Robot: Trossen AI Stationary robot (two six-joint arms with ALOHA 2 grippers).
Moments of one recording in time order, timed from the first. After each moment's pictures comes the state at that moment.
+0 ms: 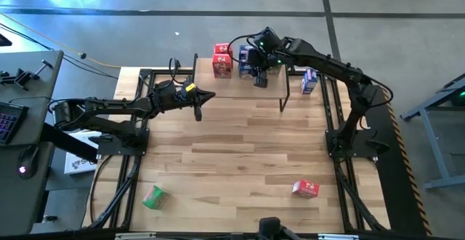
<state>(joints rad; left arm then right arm) 0.41 1.18 0.46 0.60 0.09 0.00 -0.54 1.77 1.77 -0.86 -0.06 -0.54</state>
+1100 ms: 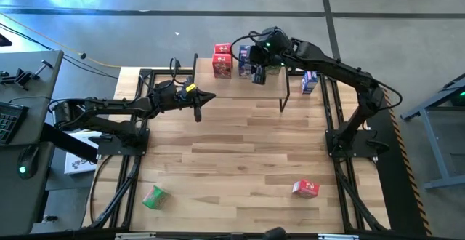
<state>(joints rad) 0.41 1.18 0.46 0.59 0.11 -0.02 -0.47 1.69 1.77 -0.74 0.10 -0.55</state>
